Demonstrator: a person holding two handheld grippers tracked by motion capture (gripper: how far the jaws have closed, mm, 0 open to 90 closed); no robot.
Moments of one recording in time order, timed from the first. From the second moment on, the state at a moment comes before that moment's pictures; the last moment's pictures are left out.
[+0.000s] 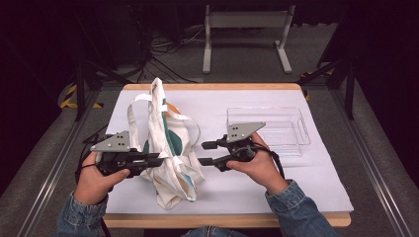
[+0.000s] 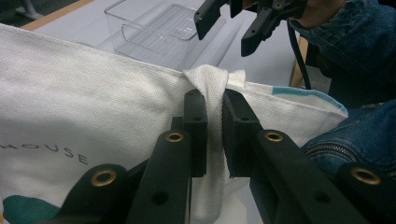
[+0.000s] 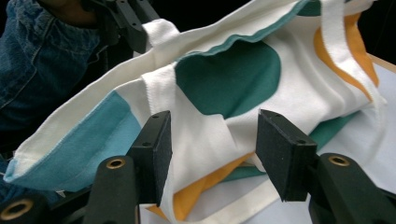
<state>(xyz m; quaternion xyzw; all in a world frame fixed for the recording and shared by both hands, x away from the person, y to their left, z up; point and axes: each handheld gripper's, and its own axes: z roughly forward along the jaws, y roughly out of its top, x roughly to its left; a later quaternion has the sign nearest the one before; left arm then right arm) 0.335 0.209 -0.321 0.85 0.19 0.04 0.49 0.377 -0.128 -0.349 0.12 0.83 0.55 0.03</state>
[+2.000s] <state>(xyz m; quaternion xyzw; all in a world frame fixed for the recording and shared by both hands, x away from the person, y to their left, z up) 0.319 0.262 -0.301 0.81 0.24 0.11 0.52 0.360 -0.148 -0.330 0.14 0.79 0.58 0.11</state>
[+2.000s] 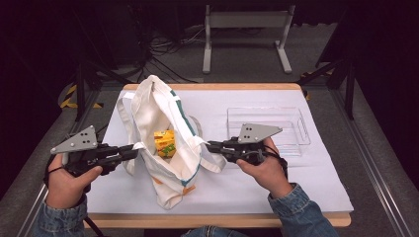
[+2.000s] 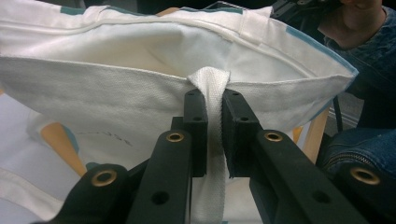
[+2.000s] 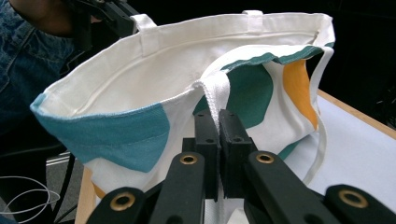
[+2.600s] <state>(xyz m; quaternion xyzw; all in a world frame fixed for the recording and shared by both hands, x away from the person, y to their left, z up) 0.319 0.284 -0.302 0.81 0.28 0.11 0.50 0.363 -0.179 -0.331 0.17 0.79 0.58 0.12</state>
